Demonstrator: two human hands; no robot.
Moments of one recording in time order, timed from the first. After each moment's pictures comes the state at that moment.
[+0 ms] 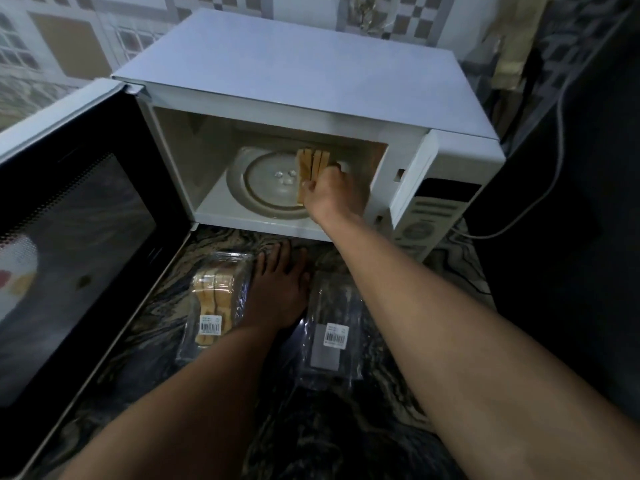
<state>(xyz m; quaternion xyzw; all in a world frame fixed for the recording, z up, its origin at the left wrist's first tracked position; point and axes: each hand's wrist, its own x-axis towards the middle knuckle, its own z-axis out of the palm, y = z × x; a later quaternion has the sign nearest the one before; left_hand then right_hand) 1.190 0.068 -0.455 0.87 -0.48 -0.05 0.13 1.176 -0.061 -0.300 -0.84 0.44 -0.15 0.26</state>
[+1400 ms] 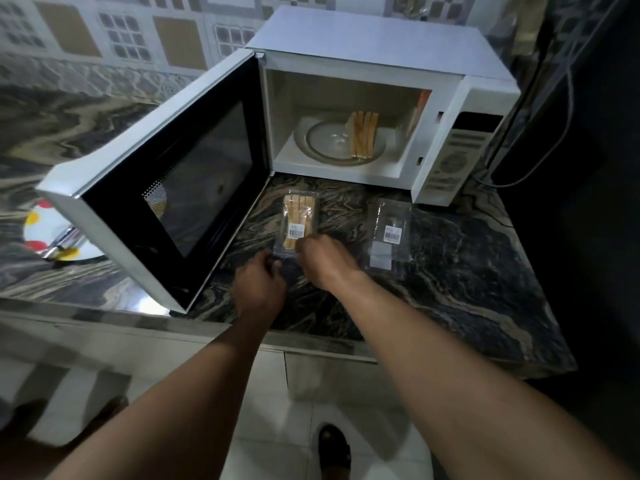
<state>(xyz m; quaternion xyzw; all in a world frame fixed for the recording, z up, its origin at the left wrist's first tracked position) 1.145 0.289 -0.428 0.90 -0.19 -0.05 0.40 1.079 0.176 -0.366 -0.97 0.21 -0.01 0.11</state>
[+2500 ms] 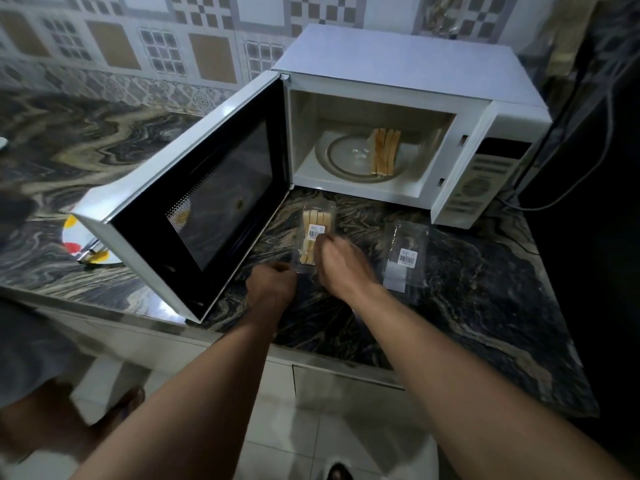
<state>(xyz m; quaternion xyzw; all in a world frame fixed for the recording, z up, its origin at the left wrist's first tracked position) 1.158 0.267 -0.393 0.87 0.03 -0.19 0.45 1.084 0.159 -0.354 -0.97 0.17 -0.11 0.13</state>
